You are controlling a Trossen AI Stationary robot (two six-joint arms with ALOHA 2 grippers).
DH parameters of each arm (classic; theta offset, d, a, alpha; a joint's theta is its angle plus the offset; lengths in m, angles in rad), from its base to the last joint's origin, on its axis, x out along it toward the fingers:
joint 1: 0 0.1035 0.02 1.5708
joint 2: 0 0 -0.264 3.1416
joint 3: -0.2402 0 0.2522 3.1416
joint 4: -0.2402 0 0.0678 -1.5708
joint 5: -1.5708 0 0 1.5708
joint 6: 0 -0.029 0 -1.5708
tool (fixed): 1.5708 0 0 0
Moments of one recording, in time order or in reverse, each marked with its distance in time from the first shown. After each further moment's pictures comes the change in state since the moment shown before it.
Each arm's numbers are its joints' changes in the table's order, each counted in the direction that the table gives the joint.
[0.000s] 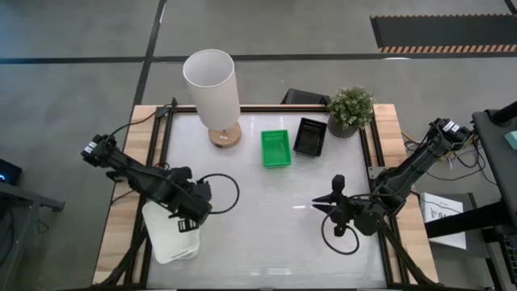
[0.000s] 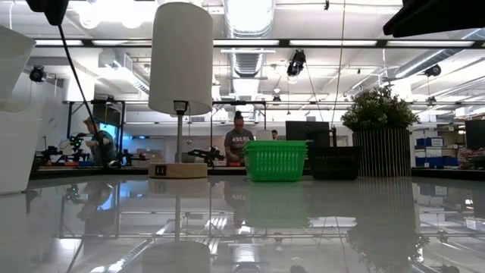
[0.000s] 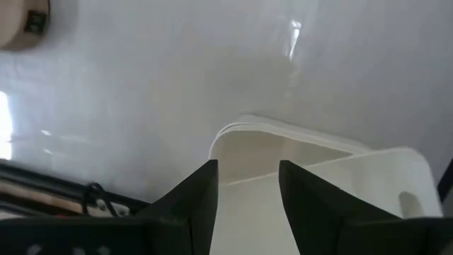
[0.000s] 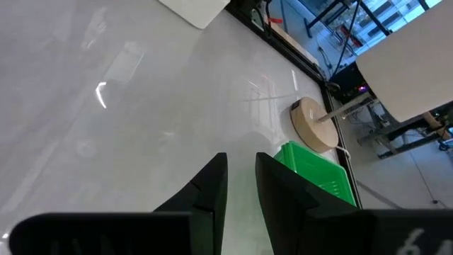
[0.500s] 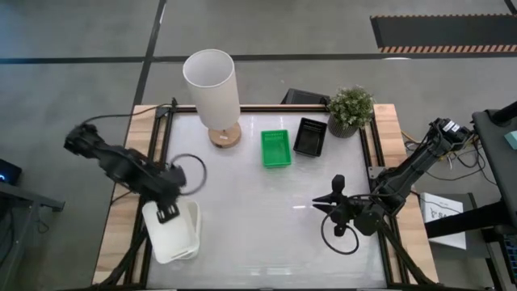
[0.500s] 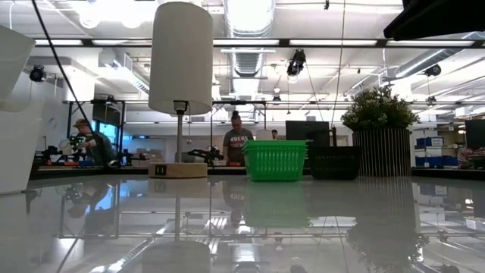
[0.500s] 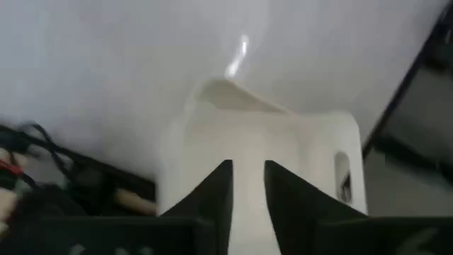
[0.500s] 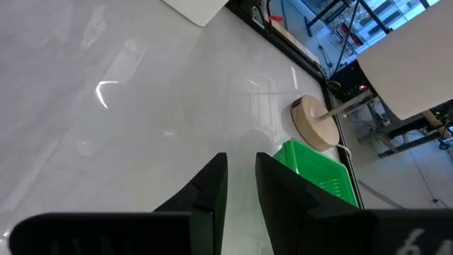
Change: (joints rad) left arm -0.016 0.260 0.075 -0.001 -0.120 0.271; right arm 0.000 0.000 0.010 0.001 0.000 -0.004
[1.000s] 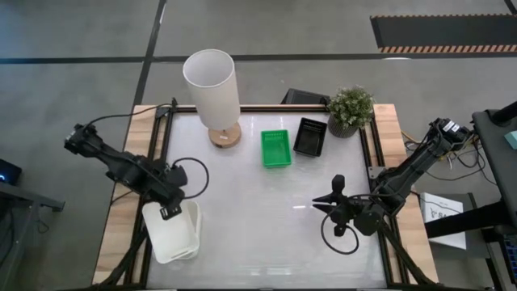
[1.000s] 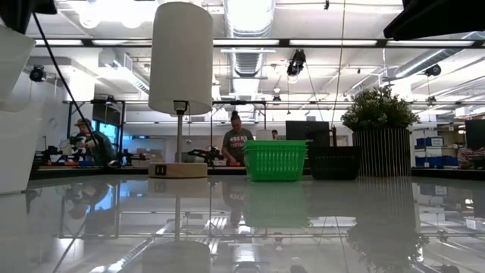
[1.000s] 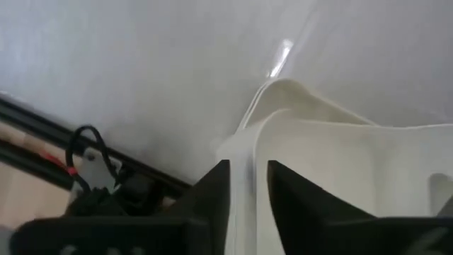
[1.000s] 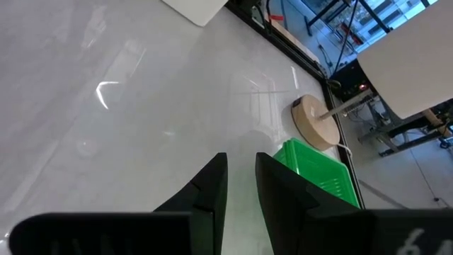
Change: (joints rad) left arm 0.004 0.059 0.175 0.000 0.111 -0.021; right arm 0.000 0.000 0.000 0.002 0.000 -0.003
